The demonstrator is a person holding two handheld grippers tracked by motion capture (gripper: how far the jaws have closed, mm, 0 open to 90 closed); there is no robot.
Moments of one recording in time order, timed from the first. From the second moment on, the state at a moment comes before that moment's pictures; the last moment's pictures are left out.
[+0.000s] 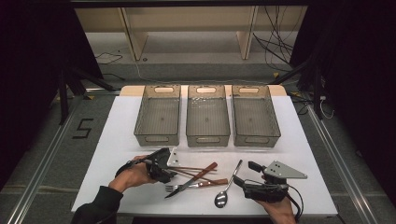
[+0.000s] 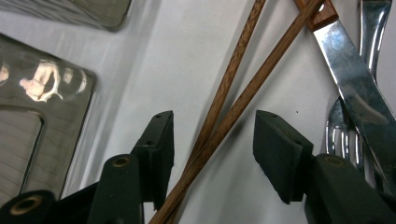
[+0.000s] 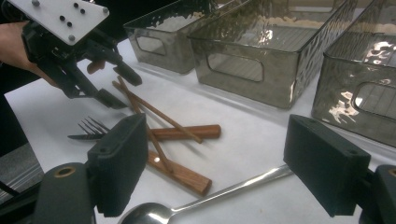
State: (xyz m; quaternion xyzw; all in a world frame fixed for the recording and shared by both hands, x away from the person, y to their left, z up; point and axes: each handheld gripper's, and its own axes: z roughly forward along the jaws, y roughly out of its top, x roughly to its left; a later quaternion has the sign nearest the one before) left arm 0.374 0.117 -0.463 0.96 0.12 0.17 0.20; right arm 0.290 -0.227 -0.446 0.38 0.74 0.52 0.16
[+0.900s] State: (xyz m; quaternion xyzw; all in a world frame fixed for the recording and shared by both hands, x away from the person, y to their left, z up) left arm 0.372 0.114 -0.466 0.97 0.07 0.18 0.17; right arm 0.291 -0.227 -0.446 0.38 0.75 0.52 0.15
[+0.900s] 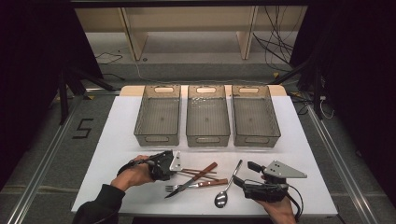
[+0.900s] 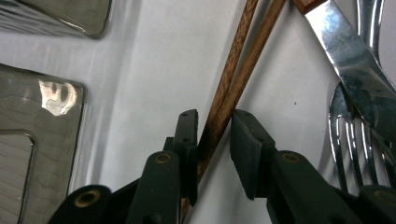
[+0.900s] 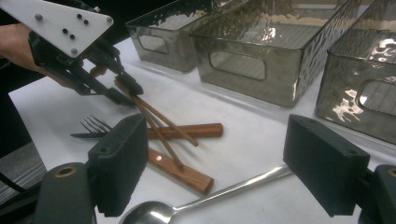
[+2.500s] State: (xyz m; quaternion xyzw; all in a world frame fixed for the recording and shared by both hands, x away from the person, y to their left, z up) left arm 0.382 0.135 -0.418 0.92 0.18 0.18 0.30; right arm 0.292 -0.228 -0.447 0.38 0.75 0.52 0.15
